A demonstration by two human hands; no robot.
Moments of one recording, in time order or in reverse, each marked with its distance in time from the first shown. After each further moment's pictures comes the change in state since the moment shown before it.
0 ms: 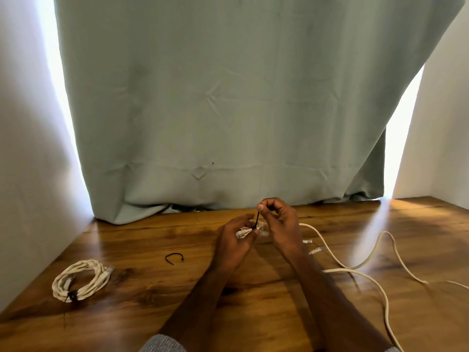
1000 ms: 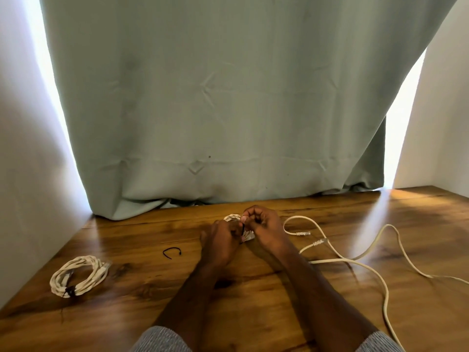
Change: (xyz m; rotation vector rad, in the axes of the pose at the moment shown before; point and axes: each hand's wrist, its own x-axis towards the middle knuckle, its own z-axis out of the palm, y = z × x) left_hand 0.008 -0.044 -0.009 0.690 -0.125 -0.210; right_hand -0.011 0.022 0.017 -0.098 -0.212 0.223
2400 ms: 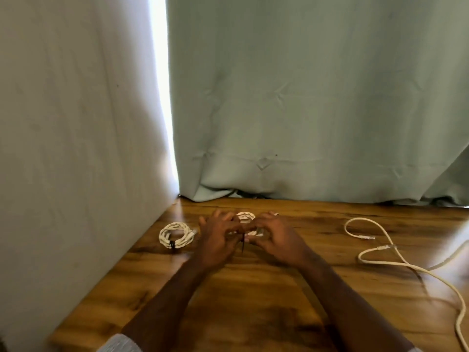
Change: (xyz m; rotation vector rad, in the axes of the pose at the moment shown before) left_hand -0.110 -0.069 -0.158 0.063 0.228 0.341; right_hand -0.055 -0.062 0.080 -0.485 -0.431 -0.425
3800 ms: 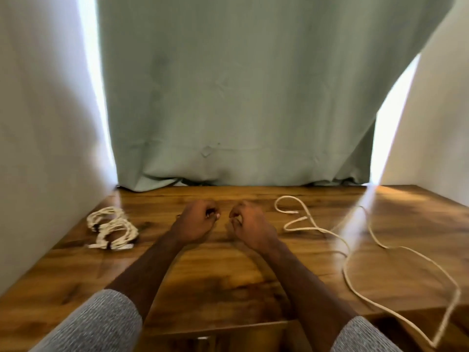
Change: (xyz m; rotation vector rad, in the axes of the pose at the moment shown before) left_hand 0.033 0.053 0.032 -0.229 -0.274 -0.047; right_hand -0.064 -0.004 -0.041 -0.250 0.184 0.224
